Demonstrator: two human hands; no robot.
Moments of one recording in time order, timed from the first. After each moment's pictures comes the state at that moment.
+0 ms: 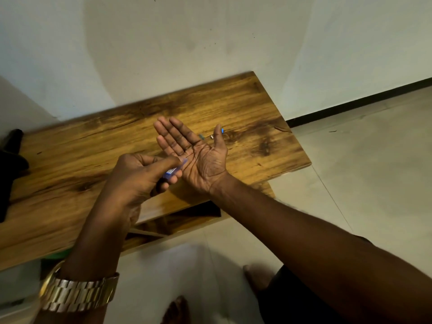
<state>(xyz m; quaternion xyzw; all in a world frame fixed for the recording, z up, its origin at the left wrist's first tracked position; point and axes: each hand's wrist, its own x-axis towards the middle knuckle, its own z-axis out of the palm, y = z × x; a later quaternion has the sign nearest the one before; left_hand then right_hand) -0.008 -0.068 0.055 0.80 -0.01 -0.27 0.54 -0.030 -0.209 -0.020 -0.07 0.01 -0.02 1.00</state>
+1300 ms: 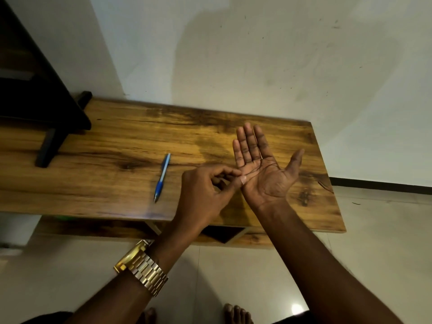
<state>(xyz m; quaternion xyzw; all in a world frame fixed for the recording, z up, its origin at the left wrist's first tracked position) -0.032 -0.095 -0.008 0.82 -0.19 0.02 0.54 -0.028 -0.246 -0.004 -0.21 0.11 -0.13 0.96</state>
